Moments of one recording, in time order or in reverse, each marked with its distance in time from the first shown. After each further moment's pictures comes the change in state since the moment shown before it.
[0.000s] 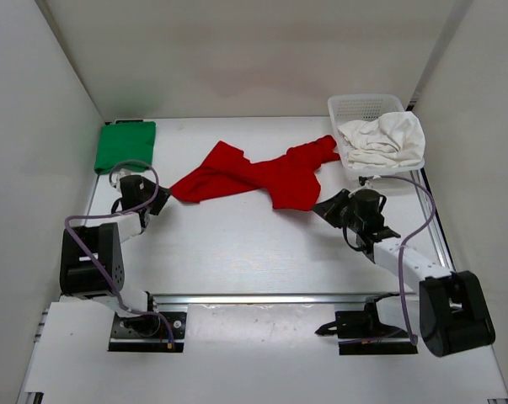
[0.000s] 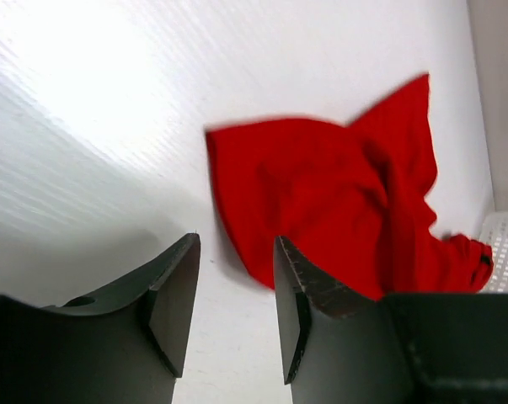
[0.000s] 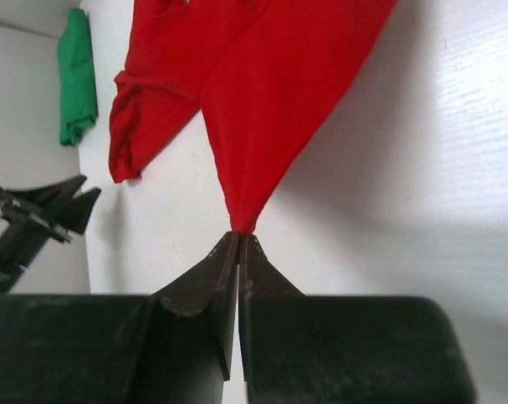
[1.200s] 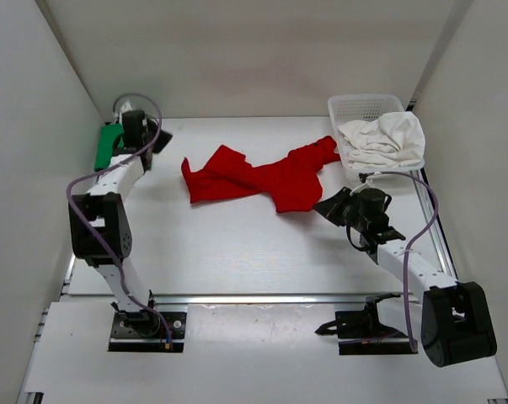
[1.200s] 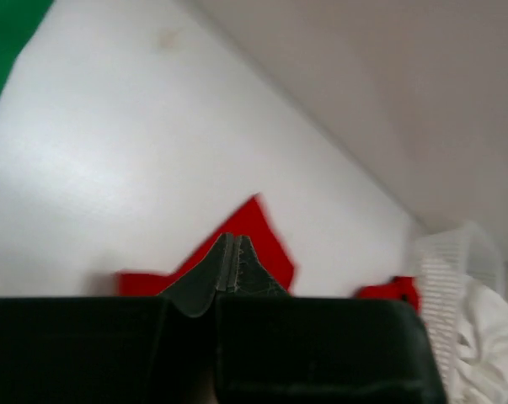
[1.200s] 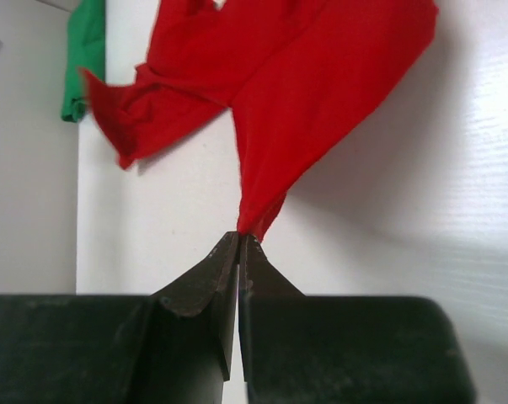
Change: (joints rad) left arm -0.059 0.295 0.678 -0.307 -0.026 0.102; right arm -0.026 -0.081 -0.009 -0.049 -0.071 -0.114
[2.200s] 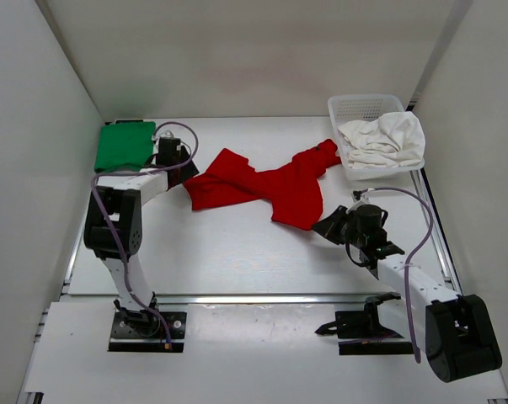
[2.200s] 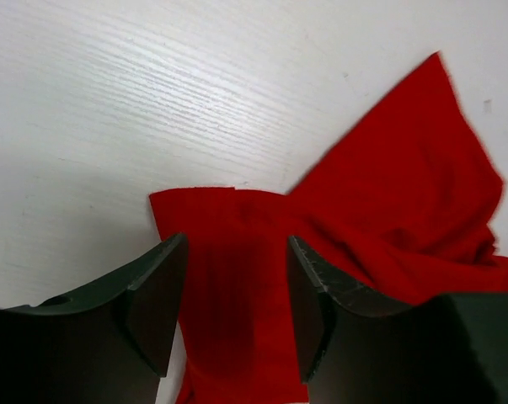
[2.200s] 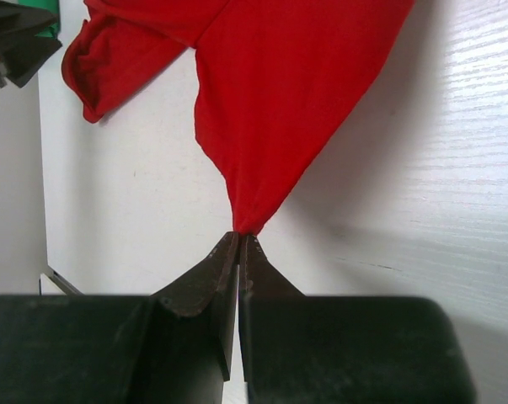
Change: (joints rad) left arm -0.167 0.024 -0.138 -0.032 -0.169 0.224; right arm 0.037 -0.096 -0.130 -0.041 -0.020 -0.034
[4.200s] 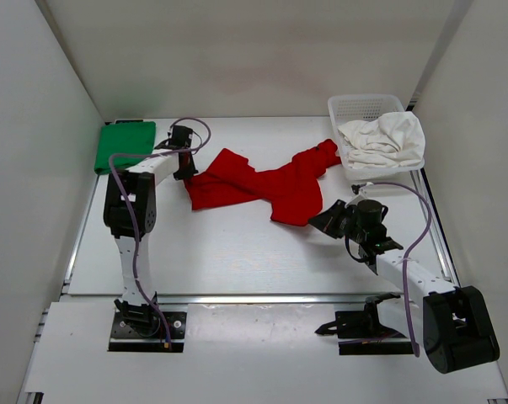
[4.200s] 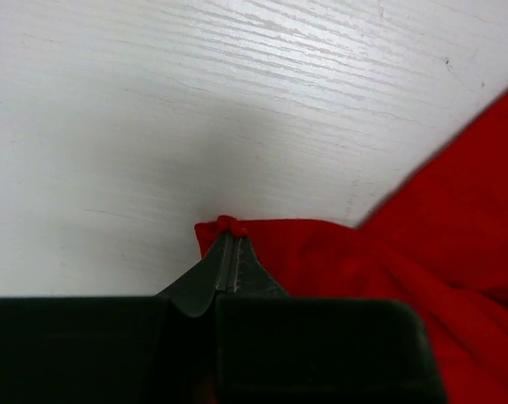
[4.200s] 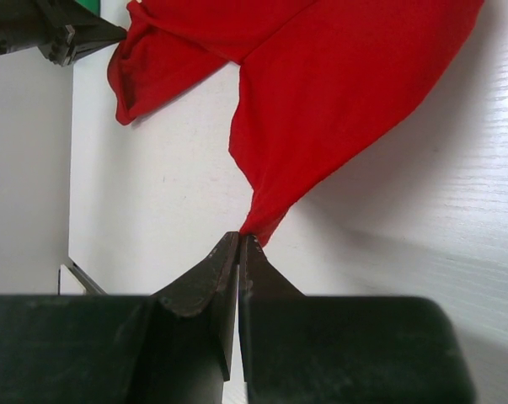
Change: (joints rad) left arm -0.029 0.280 0.382 -0.370 -0.115 0.207; right arm -0.013 0.056 0.030 0.089 -0.064 0.005
